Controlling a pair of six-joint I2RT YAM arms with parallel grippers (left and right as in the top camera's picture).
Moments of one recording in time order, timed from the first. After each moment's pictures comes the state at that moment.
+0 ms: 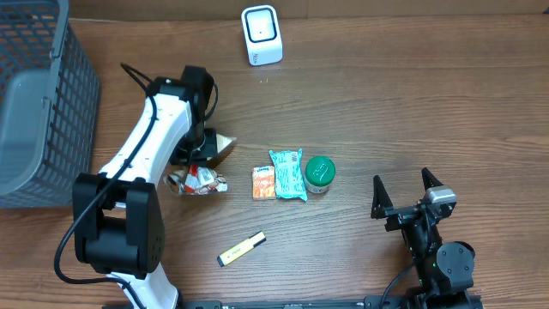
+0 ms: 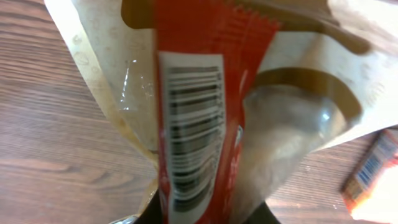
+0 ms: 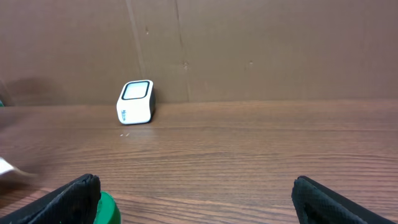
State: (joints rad) left arm -0.18 1.89 1.42 -1.19 -0.10 -0.31; right arm 0.16 0.01 0.02 -0.04 -0.02 0.10
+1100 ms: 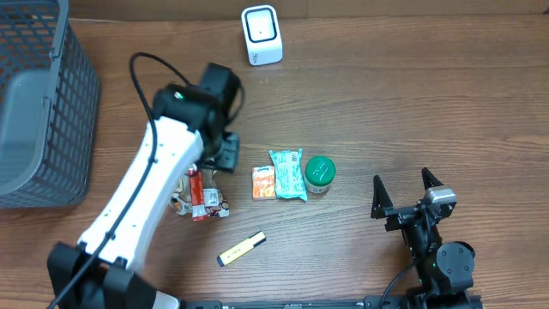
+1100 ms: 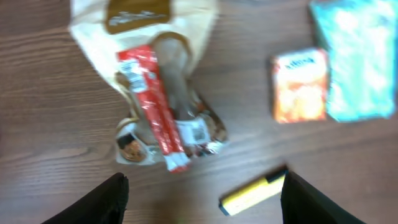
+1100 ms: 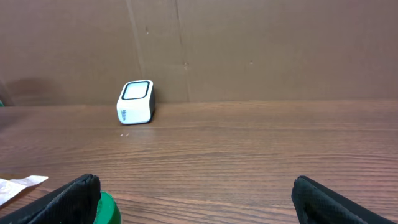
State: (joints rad) left arm -0.41 1.62 1.51 -1.37 -0.11 -0.26; right arm 0.16 0.01 0.02 -0.03 -0.02 0.10
